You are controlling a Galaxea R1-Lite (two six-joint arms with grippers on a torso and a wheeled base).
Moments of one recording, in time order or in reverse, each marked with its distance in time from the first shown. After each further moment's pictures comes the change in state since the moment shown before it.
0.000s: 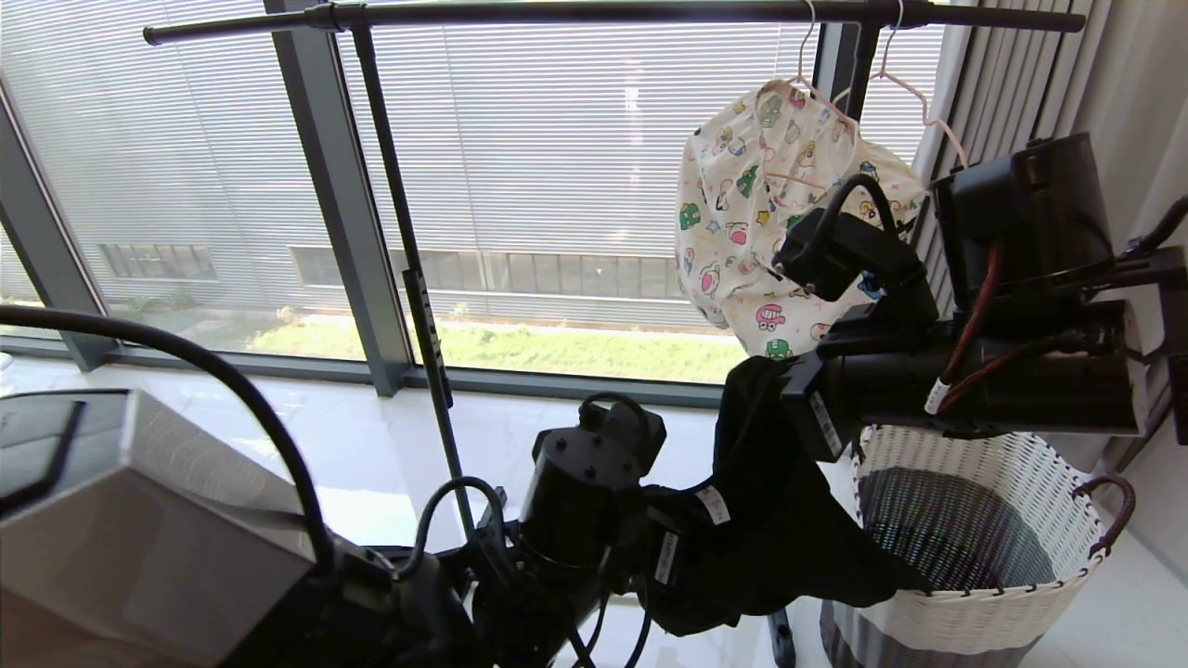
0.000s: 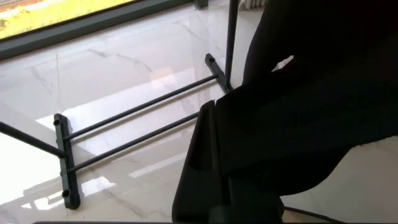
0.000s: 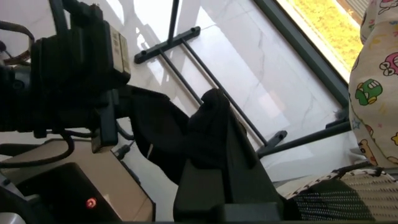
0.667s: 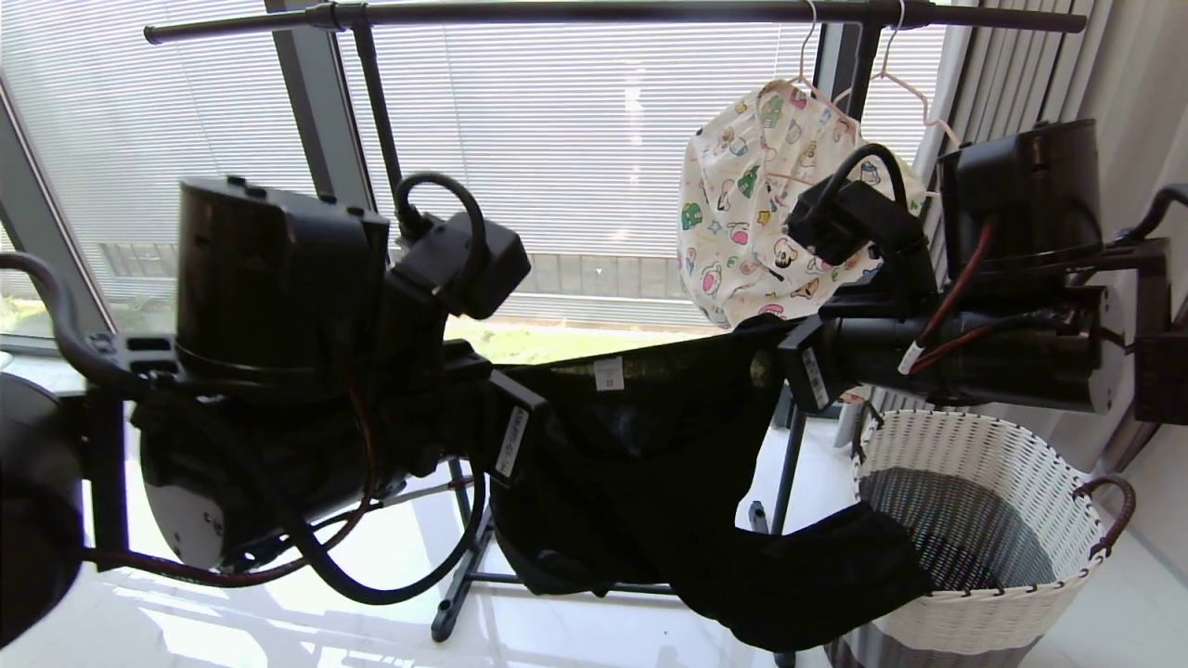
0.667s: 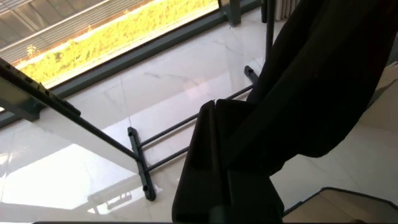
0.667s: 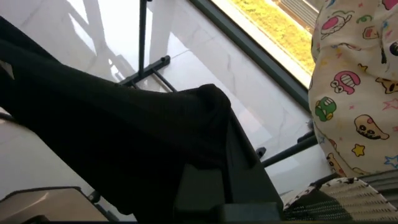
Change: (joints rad) left arm 0.120 -0.457 -0.226 0.626 -0.039 0.234; right arm -0.045 0.010 0.000 -0.096 -0.097 0.005
